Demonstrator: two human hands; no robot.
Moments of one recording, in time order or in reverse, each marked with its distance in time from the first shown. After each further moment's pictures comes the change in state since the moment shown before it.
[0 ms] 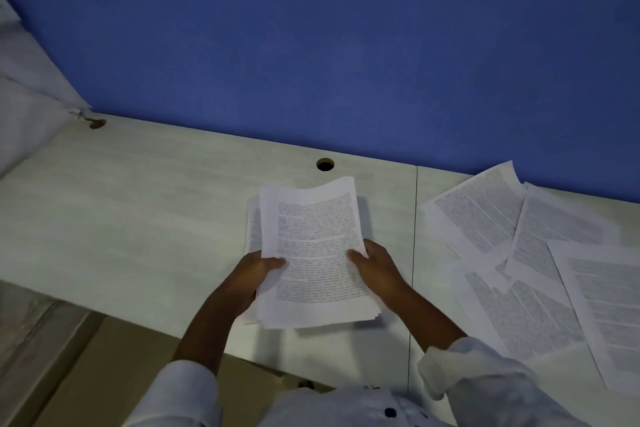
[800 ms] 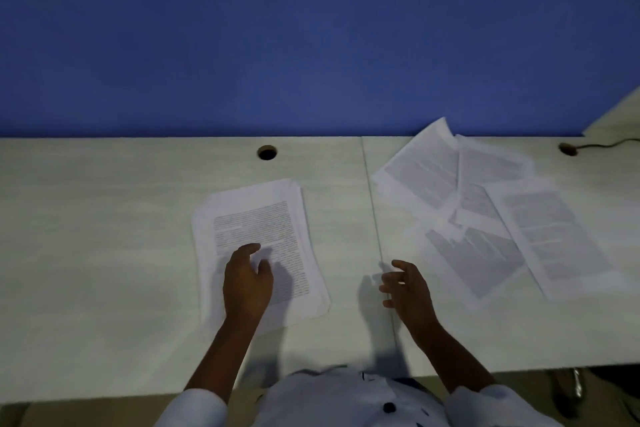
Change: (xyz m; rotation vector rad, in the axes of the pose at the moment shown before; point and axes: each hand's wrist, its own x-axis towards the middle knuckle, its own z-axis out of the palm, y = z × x) left_hand 0.049 -0.034 0.038 0.670 0.322 0.464; right_hand -0.060 0.095 -0.034 0.282 0.560 0.217
